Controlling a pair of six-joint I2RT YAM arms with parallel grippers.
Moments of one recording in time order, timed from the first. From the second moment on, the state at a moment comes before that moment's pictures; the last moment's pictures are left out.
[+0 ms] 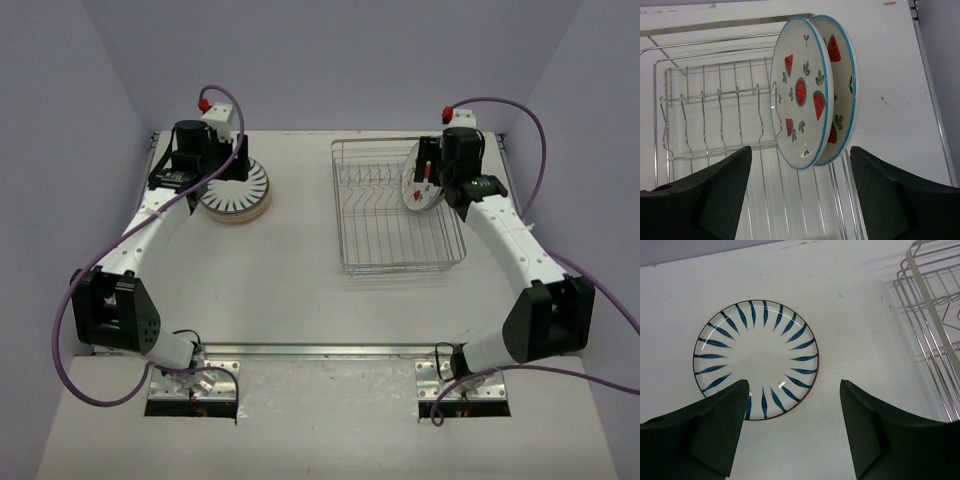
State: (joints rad) left arm -0.10 1.47 1.29 -0.30 0.09 0.01; right arm 0.19 1.44 1.21 -0.28 0.31 0.11
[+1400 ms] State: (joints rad) left arm -0.18 1.47 1.29 -0.34 0.02 0.04; right arm 0.10 1.73 1.31 -0.21 0.14 0.16
